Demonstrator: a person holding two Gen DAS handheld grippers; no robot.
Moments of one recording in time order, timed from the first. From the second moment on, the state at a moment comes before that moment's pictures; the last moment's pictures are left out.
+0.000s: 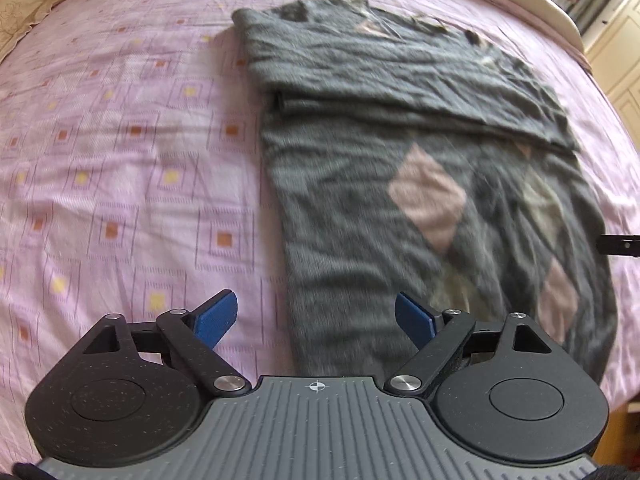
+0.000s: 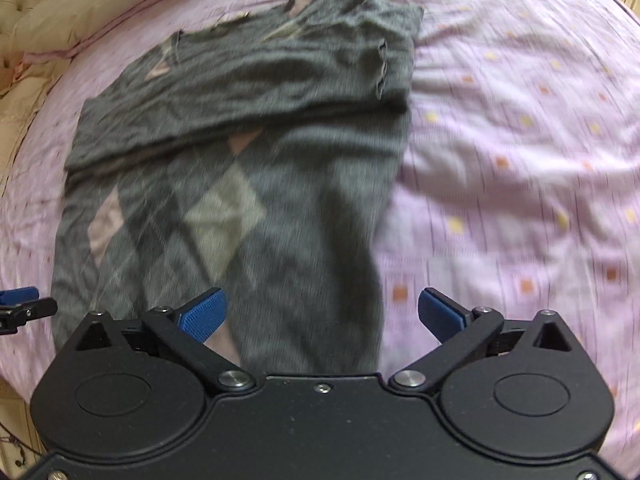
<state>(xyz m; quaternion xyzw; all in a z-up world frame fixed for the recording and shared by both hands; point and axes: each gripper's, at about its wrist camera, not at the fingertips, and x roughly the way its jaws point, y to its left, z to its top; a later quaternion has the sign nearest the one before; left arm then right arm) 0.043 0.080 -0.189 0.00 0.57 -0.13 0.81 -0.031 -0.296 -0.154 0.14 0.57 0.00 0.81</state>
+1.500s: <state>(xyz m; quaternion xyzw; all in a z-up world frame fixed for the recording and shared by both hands) -0.045 0.046 -0.227 0.05 0.58 -0.07 0.81 -0.144 -0.274 -0.189 0.14 0.55 0.11 0.81</state>
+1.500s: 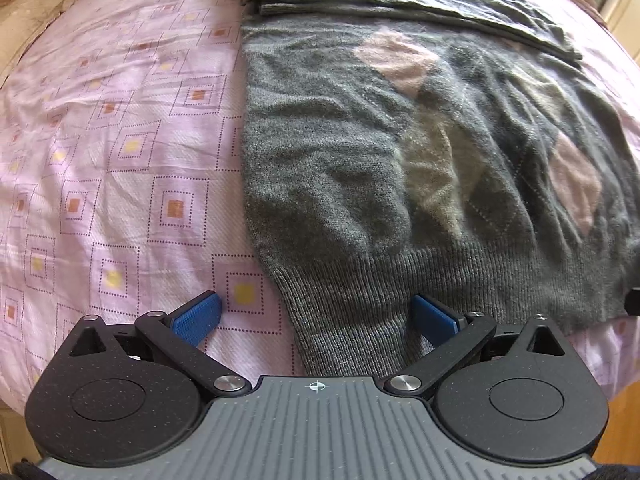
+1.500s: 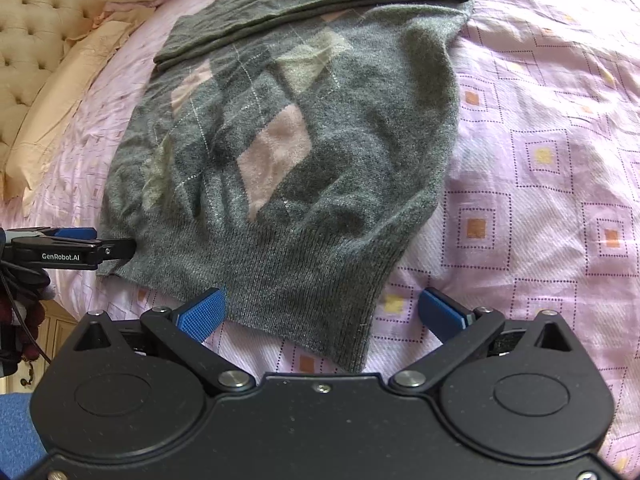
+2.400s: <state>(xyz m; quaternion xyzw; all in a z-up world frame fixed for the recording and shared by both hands) -0.051 0.050 -0.214 -0.02 0.55 -0.12 0.83 -0.159 -0.281 -0.189 0.14 0.52 0.14 0.83</state>
